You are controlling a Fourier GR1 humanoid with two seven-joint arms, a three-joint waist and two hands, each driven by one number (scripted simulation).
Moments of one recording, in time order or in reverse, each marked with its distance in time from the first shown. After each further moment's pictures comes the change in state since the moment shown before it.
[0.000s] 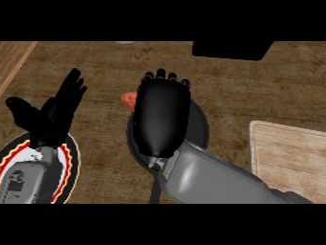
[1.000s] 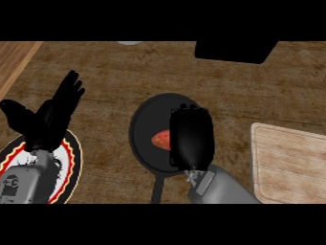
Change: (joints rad) left arm 0.024 0.013 -0.001 -0.034 0.018 -0.016 0.024; right arm 0.405 0.012 -0.084 -0.118 0.052 0.110 -0.329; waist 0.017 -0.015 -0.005
